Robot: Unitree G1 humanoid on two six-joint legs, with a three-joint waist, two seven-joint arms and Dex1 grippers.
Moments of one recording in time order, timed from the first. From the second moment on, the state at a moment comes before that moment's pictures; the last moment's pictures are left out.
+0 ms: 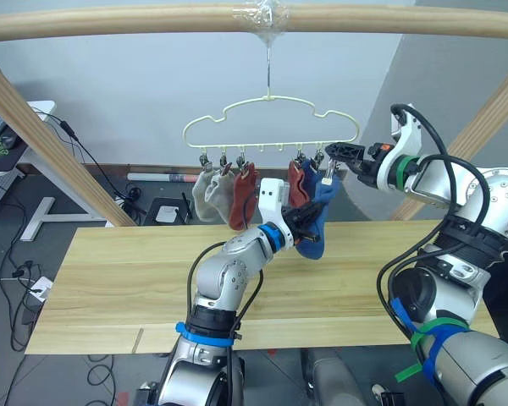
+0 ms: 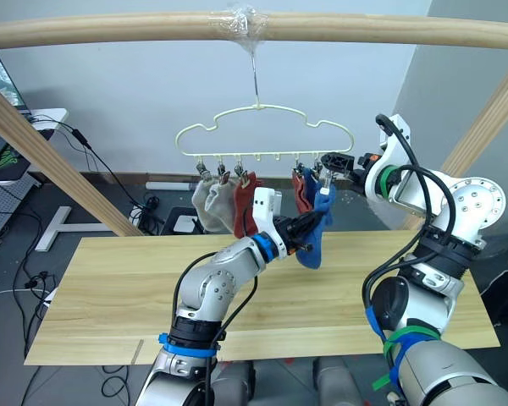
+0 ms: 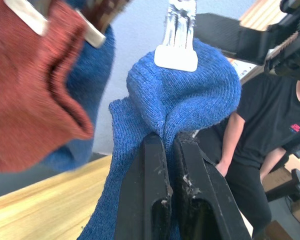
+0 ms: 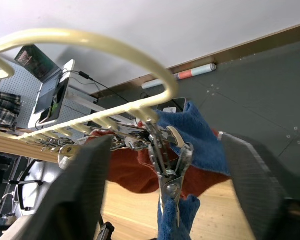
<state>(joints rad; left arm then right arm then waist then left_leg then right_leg) -0.49 -0.11 -0.07 -0.03 -0.48 0.71 -0.37 -1.02 -0.20 -0.68 0.00 0.79 1.61 -0.11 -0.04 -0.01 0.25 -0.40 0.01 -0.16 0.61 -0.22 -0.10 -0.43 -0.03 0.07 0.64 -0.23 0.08</state>
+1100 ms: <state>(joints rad) -0.21 0.83 0.16 -0.23 -0.43 0.64 -0.82 -0.26 -0.87 -0.10 -0.28 0.49 0.61 0.81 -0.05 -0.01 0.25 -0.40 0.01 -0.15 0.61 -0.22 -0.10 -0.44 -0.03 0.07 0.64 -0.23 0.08</state>
